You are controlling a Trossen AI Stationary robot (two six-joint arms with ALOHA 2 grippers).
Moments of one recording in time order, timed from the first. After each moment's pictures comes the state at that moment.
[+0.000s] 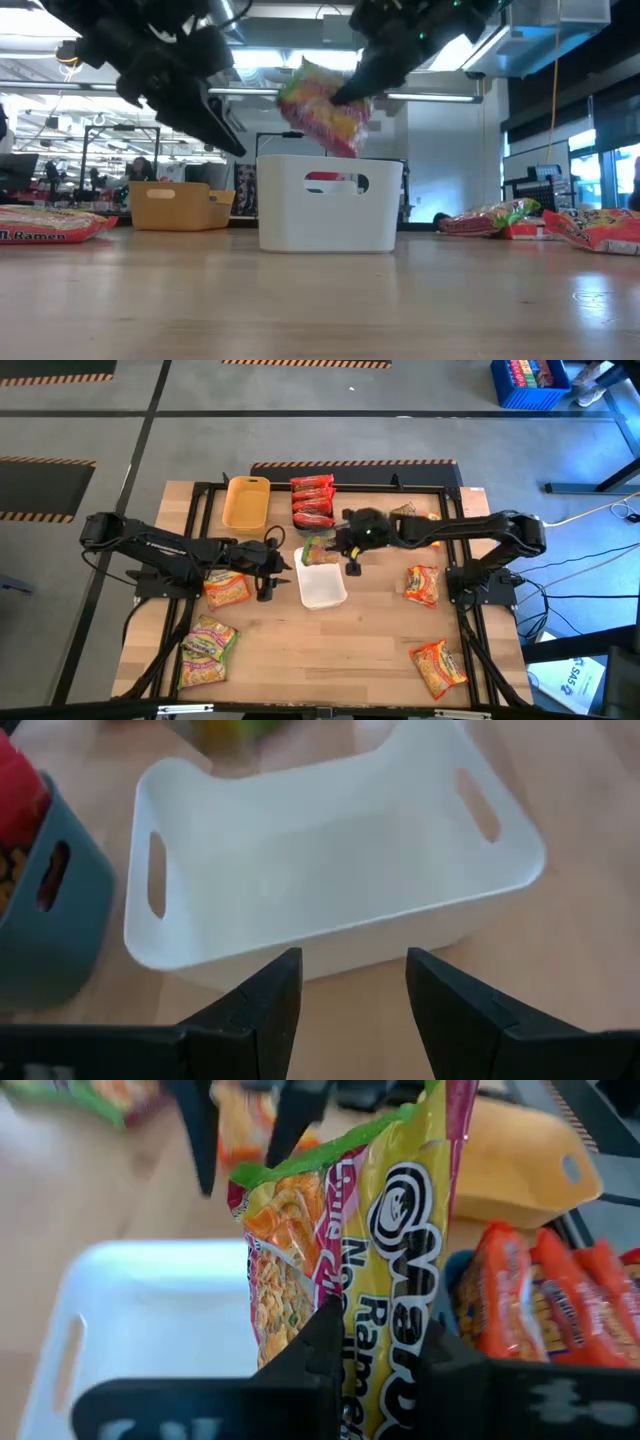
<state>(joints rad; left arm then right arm) 0.00 1.22 0.56 0.01 -0.04 0.03 -0.13 1.55 1.08 -0.13 -0.06 -0.29</state>
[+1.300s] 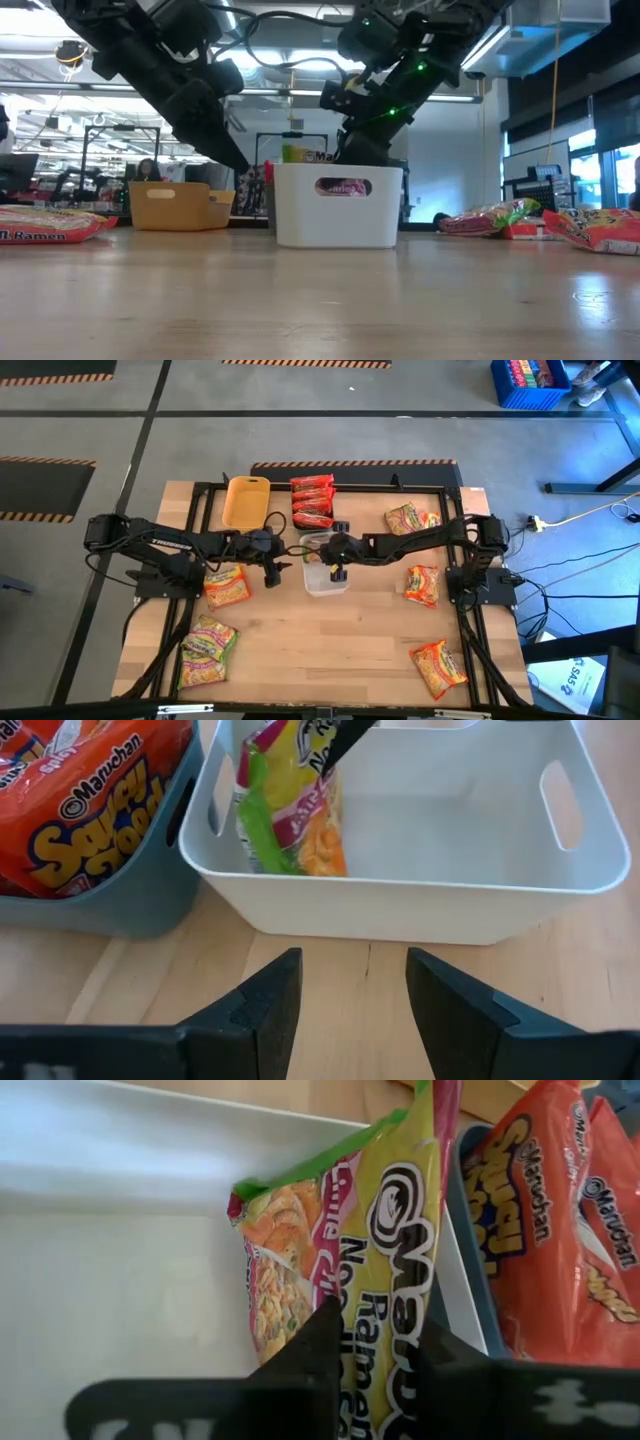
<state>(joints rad) 0.12 1.26 0.56 0.02 -0.11 -0.07 -0.08 1.83 1.09 -0.04 0.31 -0.34</state>
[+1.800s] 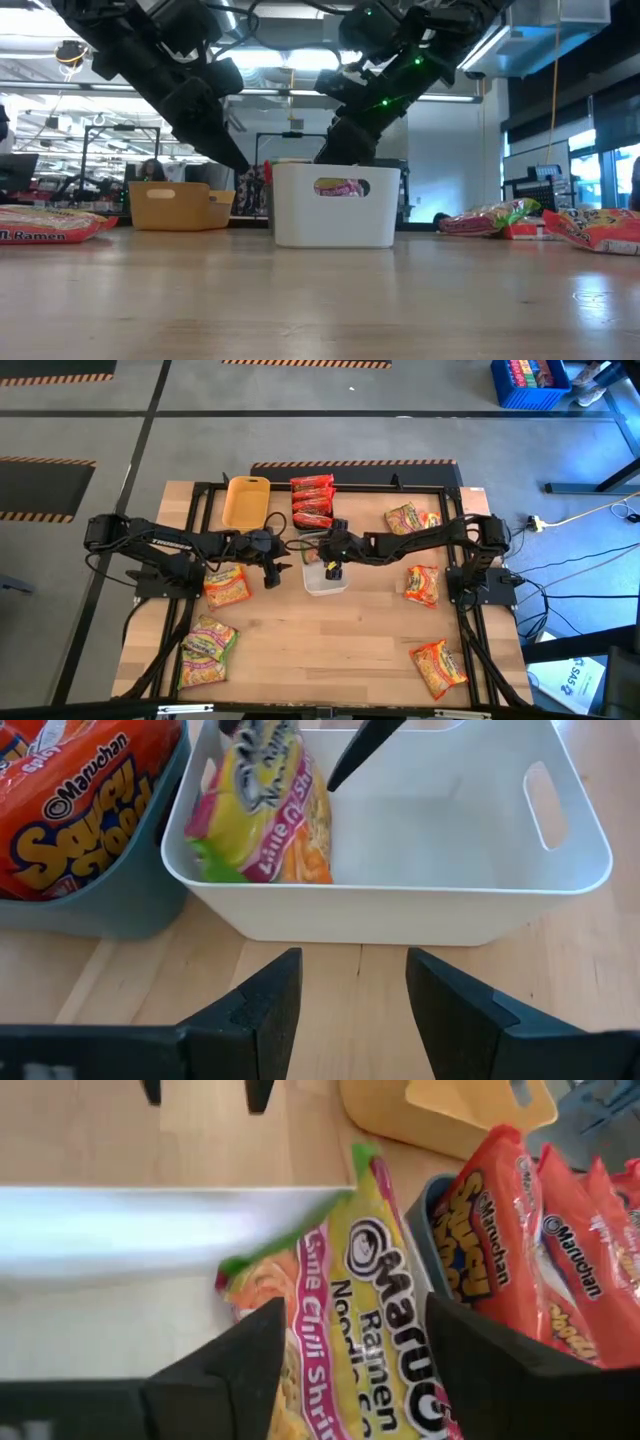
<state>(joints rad) 0.12 1.26 0.56 0.02 -0.08 -0.07 -0.08 1.82 1.09 0.06 0.30 -0.29</state>
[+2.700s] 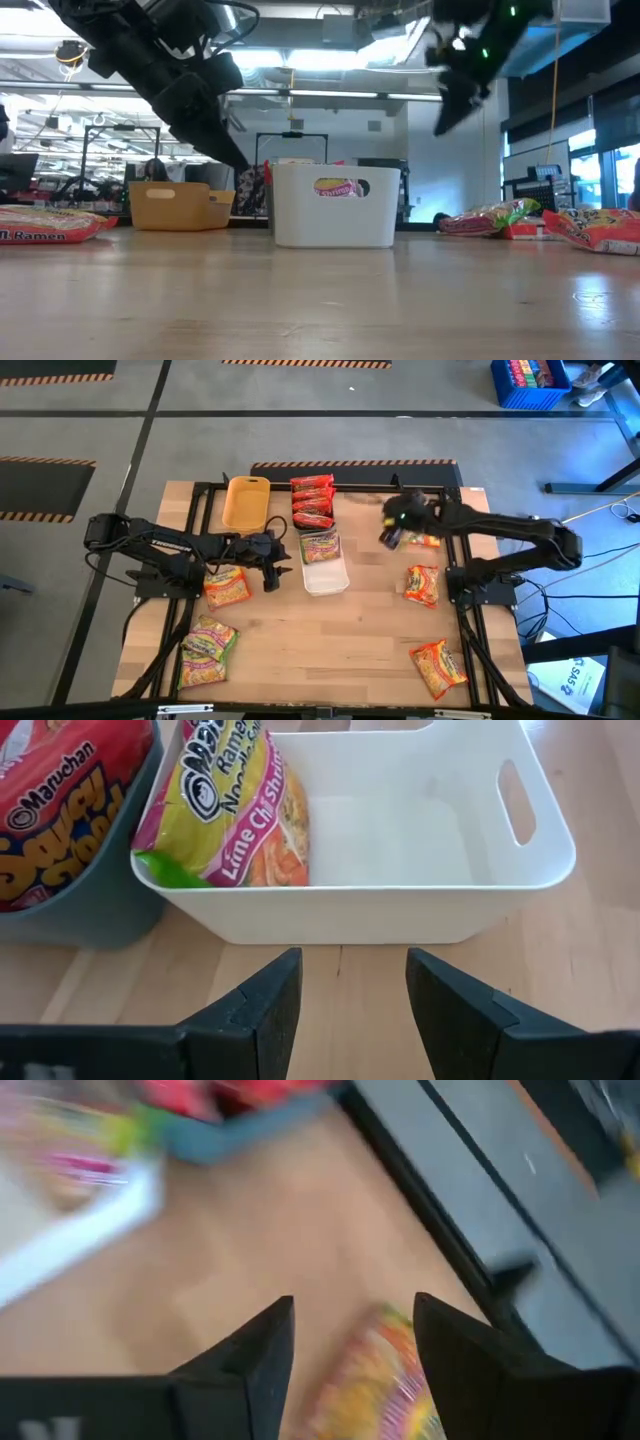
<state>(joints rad) 0.08 1.26 0.56 0.02 -0.09 -0.07 -0.34 1.20 0.93 -0.65 0.37 0.07</state>
